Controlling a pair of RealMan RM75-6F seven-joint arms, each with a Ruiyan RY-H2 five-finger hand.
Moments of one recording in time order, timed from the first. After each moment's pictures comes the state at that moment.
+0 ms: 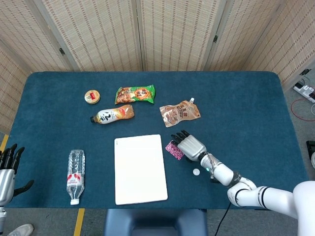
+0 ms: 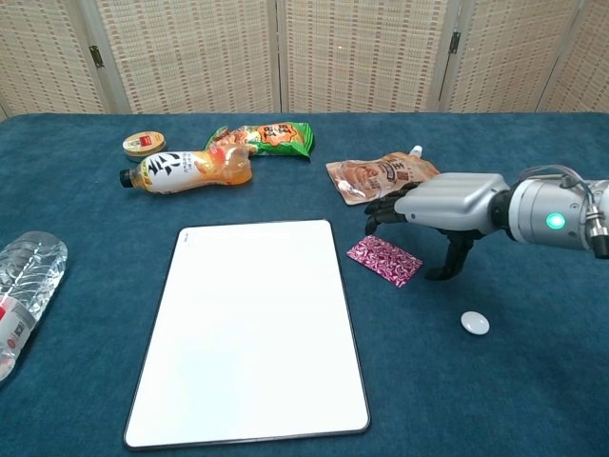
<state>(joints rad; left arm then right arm) -0.06 -1.13 -0.05 -1.65 1.45 1.53 0.21 0.84 -1.52 0.10 -1.35 -1.24 0.62 -0.42</state>
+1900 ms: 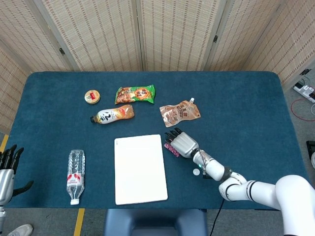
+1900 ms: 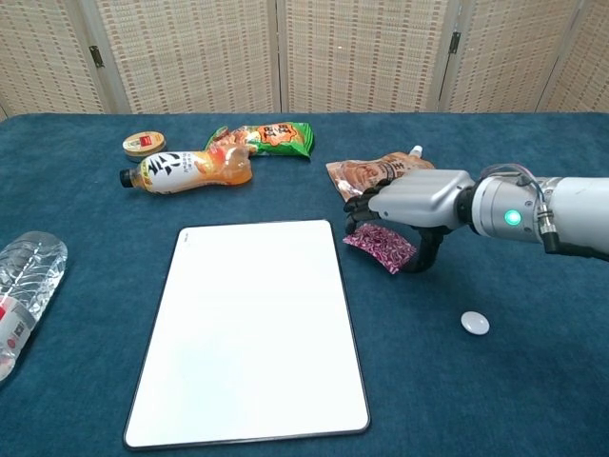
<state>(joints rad) -0.06 -1.12 -0.06 -1.64 1.43 1.51 0.17 0.93 -1.58 0.06 -1.26 -1.23 0.65 -0.39</state>
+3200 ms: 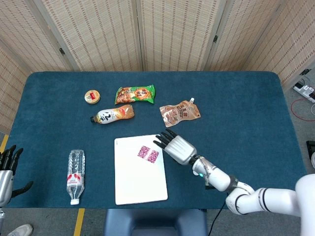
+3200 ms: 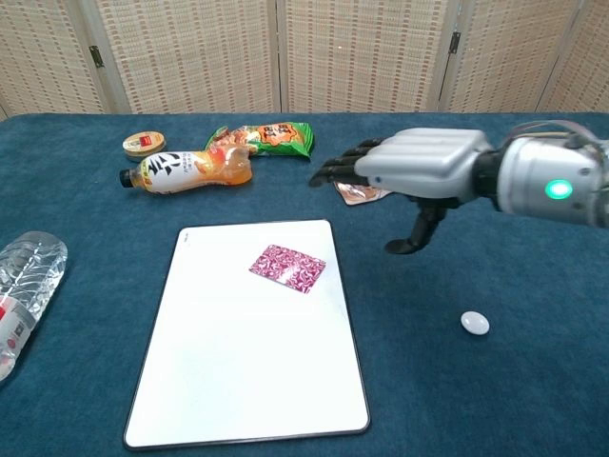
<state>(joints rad) -0.05 -1.12 -0.05 -1.64 1.47 1.53 0.15 0.89 -1.39 0.02 -1.62 -1.26 0.85 -0.46</state>
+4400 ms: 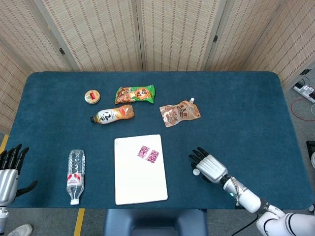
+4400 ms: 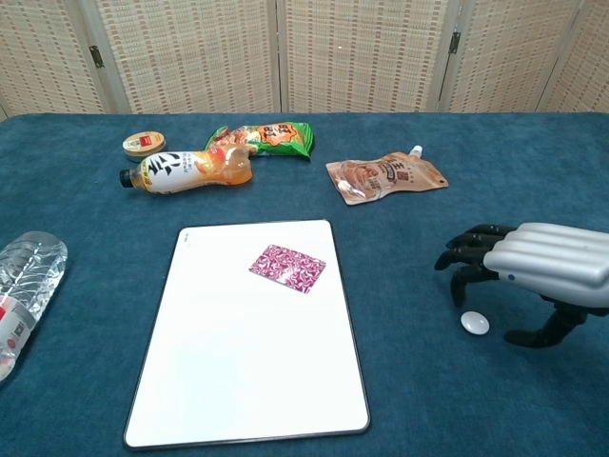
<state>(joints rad) -0.06 -1.11 -0.05 -1.67 1.48 1.52 0.17 0.62 -1.42 -0.14 -1.42 -1.53 0.96 -0.25</state>
